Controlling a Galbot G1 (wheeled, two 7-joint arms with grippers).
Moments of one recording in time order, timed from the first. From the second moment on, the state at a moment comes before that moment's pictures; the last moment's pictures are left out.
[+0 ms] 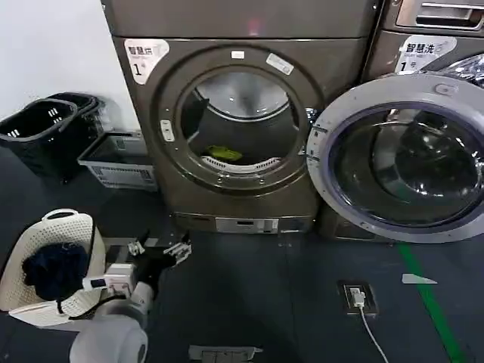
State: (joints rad) left arm 1.40 -1.51 -0.51 -2.37 -0.05 0.74 -0.06; right arm -1.65 0.87 2.28 1.54 0.36 -0.30 -0.18
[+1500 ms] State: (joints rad) left arm 1.39 -1.51 -0.52 -2.35 -0.04 0.74 -0.05; right arm -1.65 0.89 2.29 1.54 0.48 -0.26 -0.10
